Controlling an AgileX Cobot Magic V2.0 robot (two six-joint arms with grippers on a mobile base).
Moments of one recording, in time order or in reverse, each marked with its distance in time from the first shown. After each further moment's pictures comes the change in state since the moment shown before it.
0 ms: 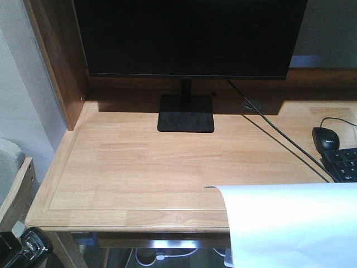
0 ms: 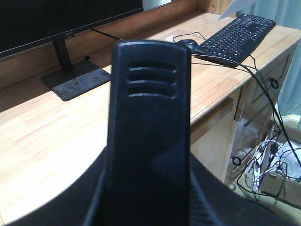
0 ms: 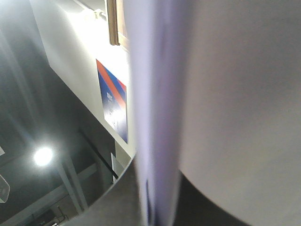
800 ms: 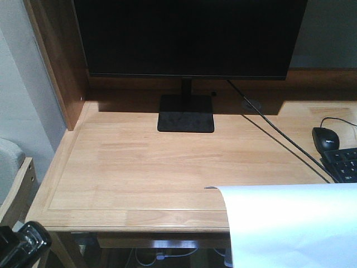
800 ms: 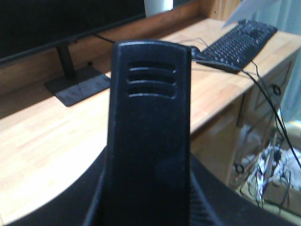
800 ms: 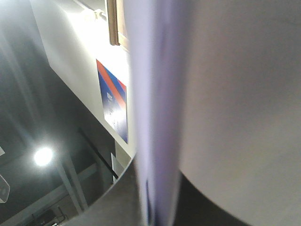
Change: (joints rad) left arm 0.000 0.000 0.000 -0.007 -0.040 -0.002; right arm 0.000 0.000 0.000 0.000 0.000 0.000
